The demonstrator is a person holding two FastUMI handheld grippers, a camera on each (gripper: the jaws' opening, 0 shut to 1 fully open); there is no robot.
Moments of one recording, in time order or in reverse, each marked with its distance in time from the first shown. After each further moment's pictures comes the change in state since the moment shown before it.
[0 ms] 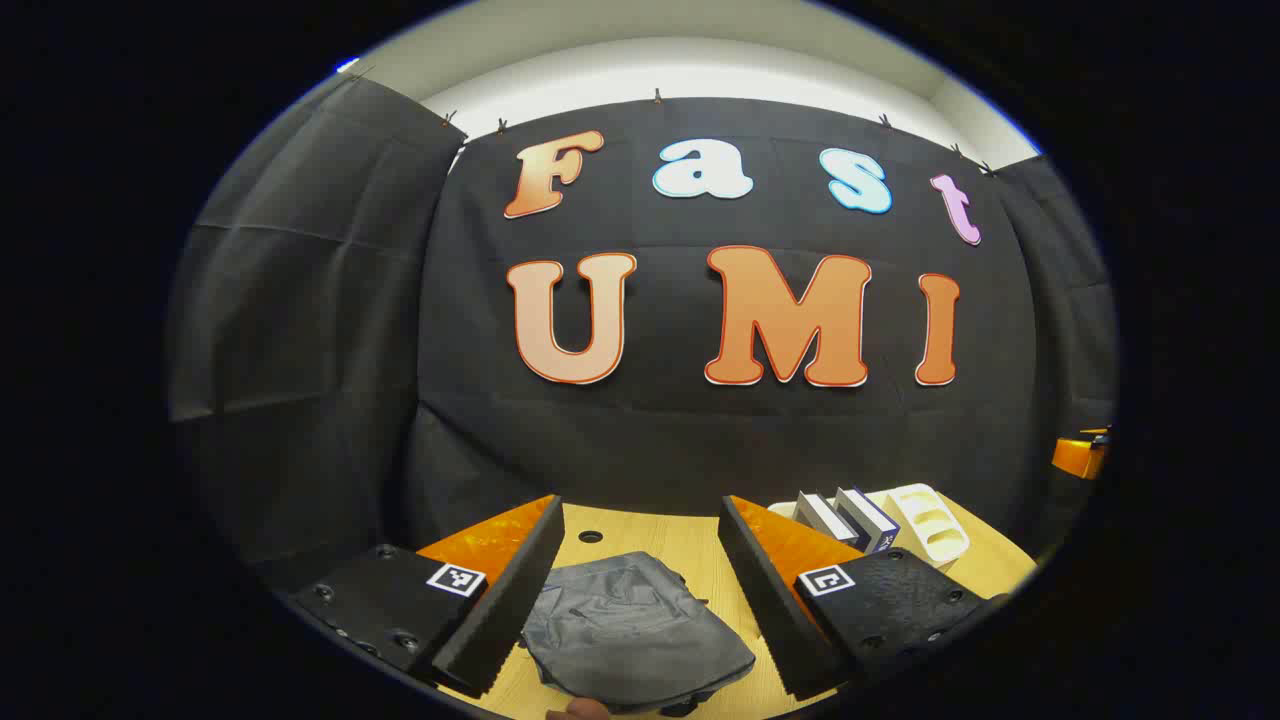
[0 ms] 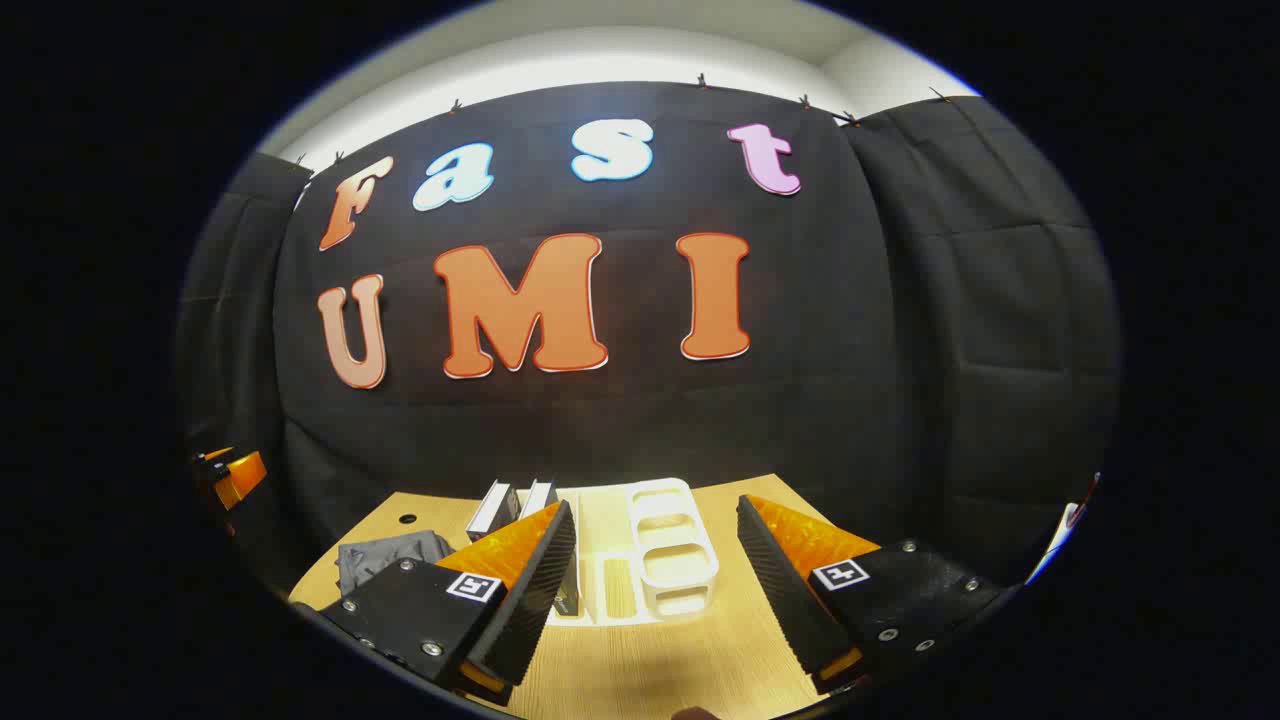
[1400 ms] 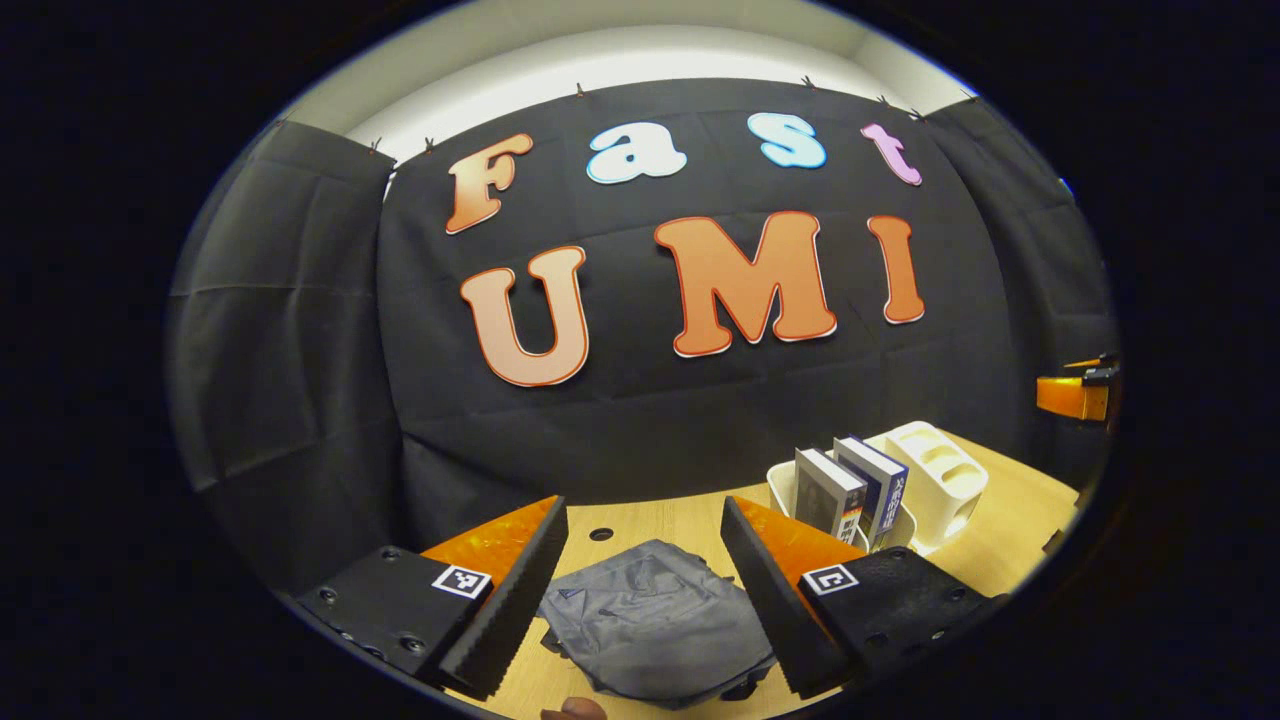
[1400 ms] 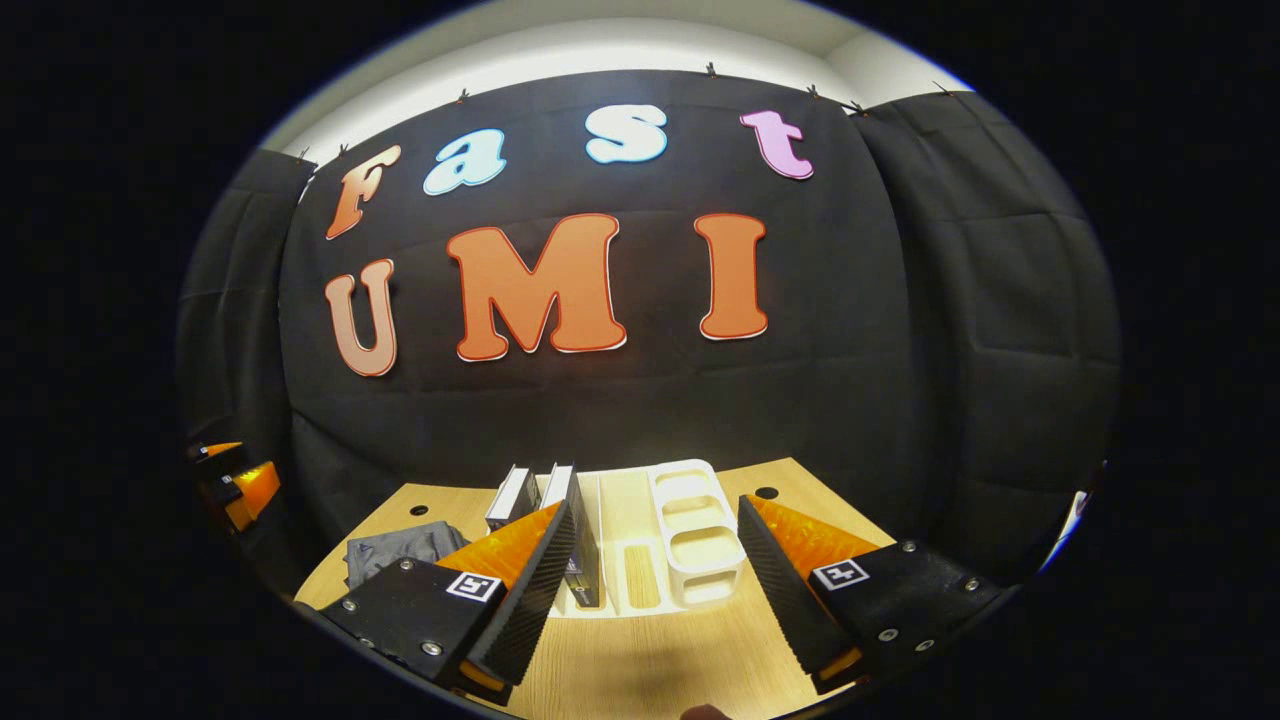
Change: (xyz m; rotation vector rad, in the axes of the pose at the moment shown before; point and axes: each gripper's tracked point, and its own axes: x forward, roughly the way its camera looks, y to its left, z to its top) left arm 0.004 -0.009 -0.026 0.229 0.059 -0.090; right arm 0.004 0.021 -0.027 0.033 0.044 0.014
